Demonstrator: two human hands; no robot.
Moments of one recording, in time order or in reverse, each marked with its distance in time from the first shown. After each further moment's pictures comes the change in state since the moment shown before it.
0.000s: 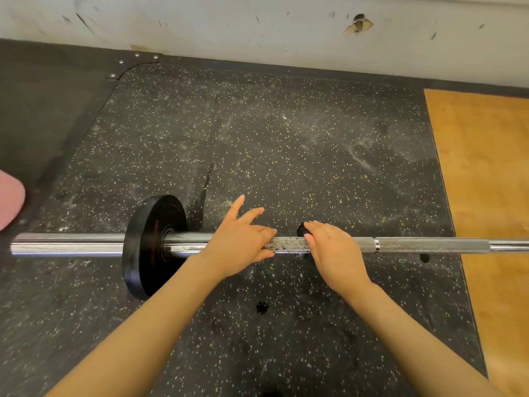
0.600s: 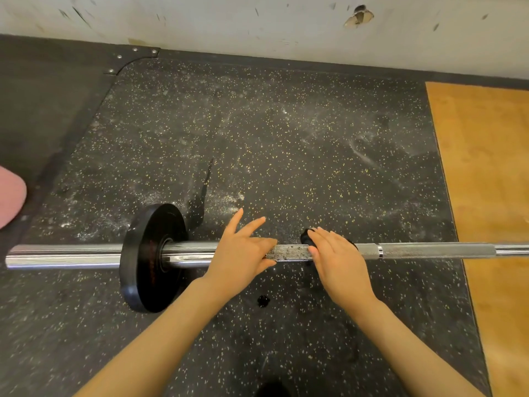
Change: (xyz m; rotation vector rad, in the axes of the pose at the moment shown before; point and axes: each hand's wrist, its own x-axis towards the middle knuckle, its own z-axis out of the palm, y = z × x) left_hand -0.021 0.027 0.012 -0.199 0.150 -0.089; right_hand -0.033 -0.007 0.008 -0.038 0.172 -0.033
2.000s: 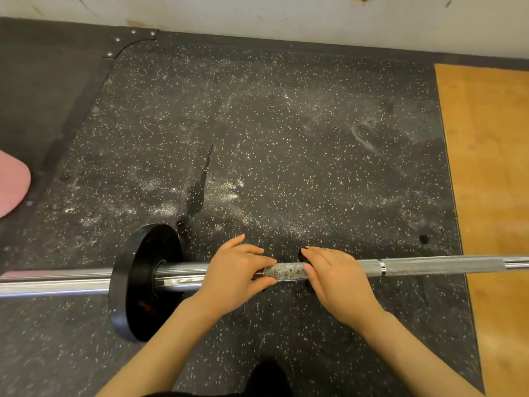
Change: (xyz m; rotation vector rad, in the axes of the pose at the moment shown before) left_hand -0.044 0.026 0.011 -0.268 0.127 -0.053; right_hand -0.034 -0.008 -0.019 0.014 -0.088 -0.133
